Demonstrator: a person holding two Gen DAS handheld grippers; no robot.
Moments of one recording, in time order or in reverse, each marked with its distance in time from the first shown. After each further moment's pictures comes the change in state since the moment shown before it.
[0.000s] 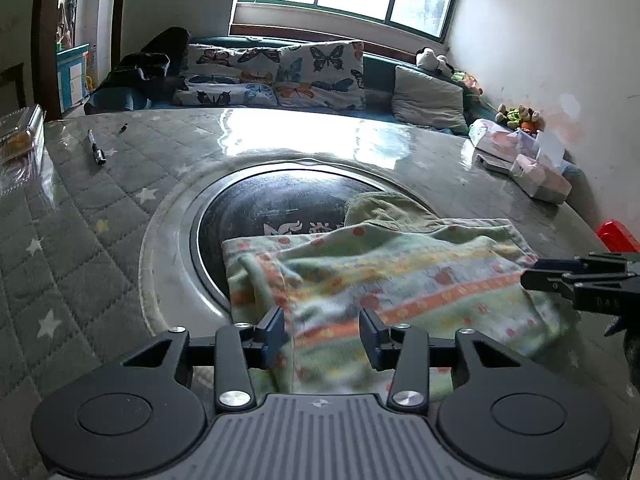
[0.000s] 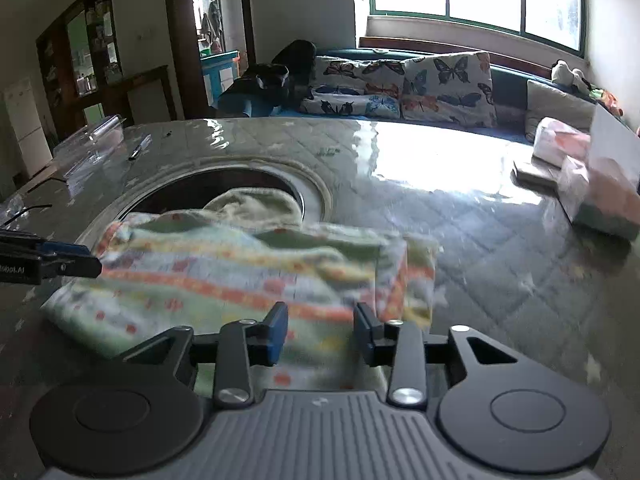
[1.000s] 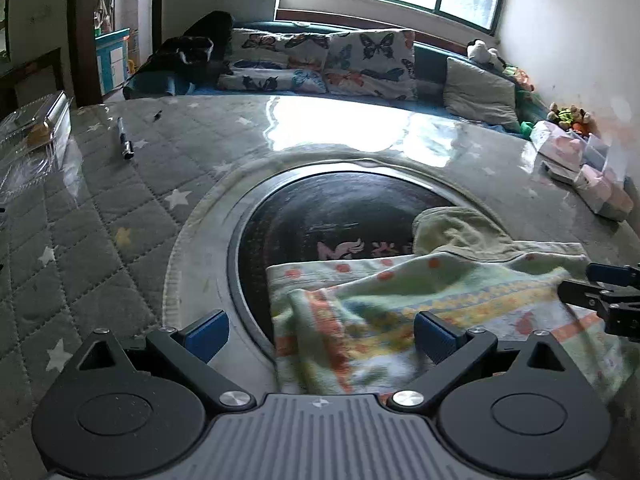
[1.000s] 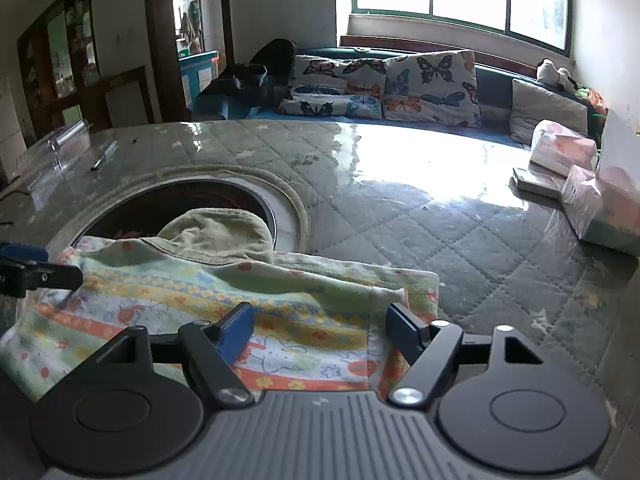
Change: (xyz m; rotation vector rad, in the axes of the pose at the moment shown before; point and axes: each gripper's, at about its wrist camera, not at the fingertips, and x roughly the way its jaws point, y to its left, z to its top) left arm 0.041 0.019 0.024 -0.051 0.044 0.140; right arm 0.041 -0.001 0.021 0.001 -0.007 -0.065
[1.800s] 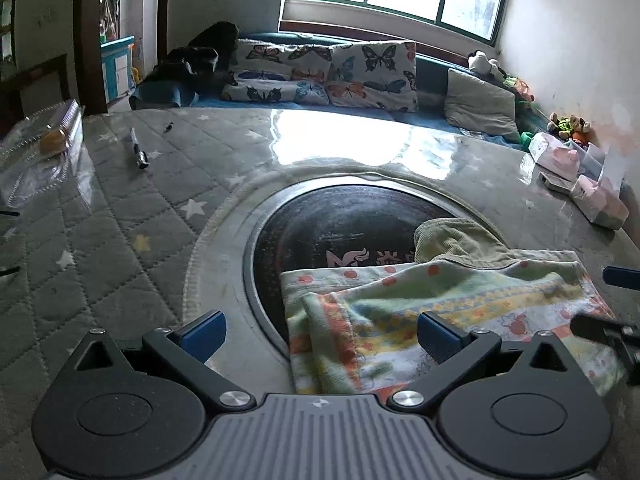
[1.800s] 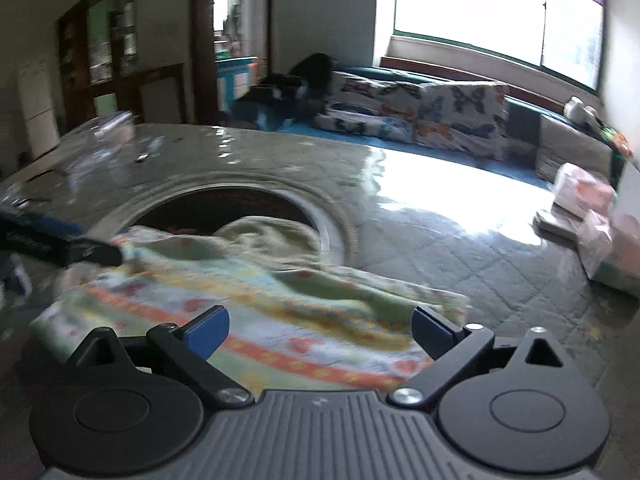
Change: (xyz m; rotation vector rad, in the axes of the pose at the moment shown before) left arm -0.022 0.007 -0.002 -0.003 -0.042 0.004; right arm -0.037 0.037 -0.003 -0.141 -0.055 0.070
